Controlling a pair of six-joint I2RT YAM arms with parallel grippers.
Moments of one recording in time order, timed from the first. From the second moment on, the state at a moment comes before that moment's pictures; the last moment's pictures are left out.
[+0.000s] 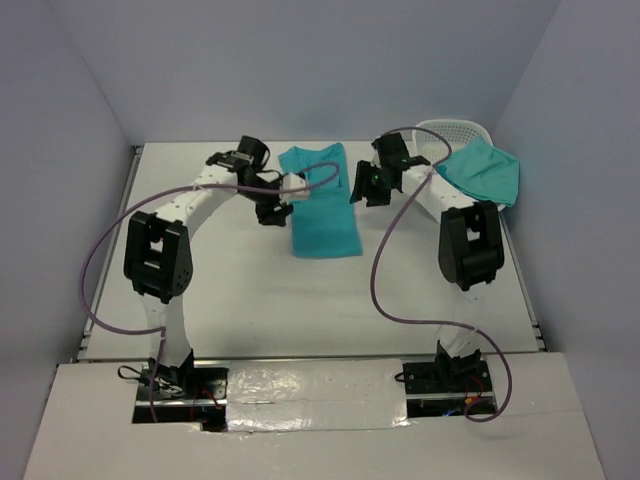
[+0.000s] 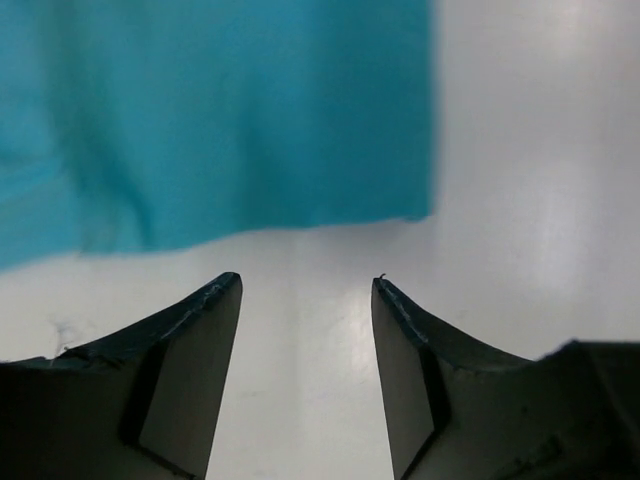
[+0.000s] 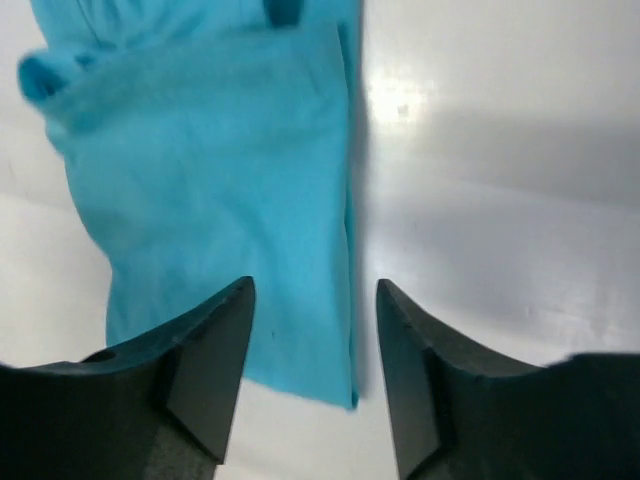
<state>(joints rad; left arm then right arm) -0.29 1.98 1.71 -0.85 0.61 1.05 0.28 2.03 1.63 -0.54 -0.20 0.38</state>
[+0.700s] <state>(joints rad) -0.55 1.92 1.30 -0.50 0.38 1.20 0.28 1.93 1.21 -0.35 -0.42 0.47</state>
